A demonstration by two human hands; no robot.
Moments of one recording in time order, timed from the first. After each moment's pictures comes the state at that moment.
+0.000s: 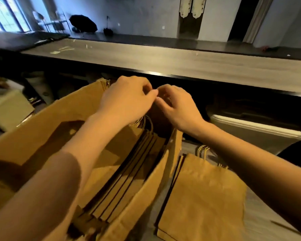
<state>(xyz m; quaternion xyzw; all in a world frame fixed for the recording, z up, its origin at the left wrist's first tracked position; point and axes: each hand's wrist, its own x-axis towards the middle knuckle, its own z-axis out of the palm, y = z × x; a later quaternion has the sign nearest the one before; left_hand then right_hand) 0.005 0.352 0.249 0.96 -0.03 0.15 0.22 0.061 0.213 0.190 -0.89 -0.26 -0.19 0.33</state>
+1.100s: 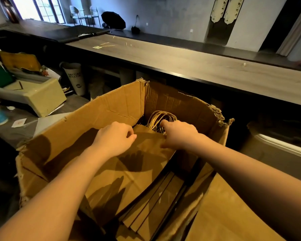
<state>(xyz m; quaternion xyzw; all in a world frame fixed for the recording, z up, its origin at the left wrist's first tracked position) -0.001 0.494 0.138 0.99 0.09 0.00 0.12 0.073 0.323 0.152 -0.96 -0.26 0.09 -0.01</state>
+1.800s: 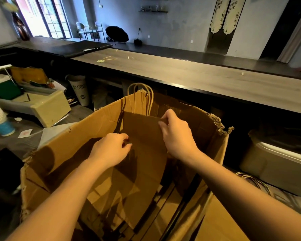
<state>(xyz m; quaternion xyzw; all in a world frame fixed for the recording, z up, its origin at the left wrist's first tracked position) -0.006 0.504 0.132 0.98 0.13 0.02 0.16 0.048 0.328 0.166 -0.89 -0.24 -0.07 0.38</state>
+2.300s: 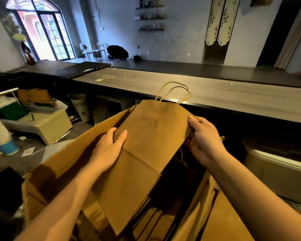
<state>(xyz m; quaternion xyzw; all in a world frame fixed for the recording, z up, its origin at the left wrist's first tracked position) 0.006 0.498 0.150 0.89 0.23 0.11 0.39 0.058 0.274 0.199 -0.56 0.01 0.09 0.82</state>
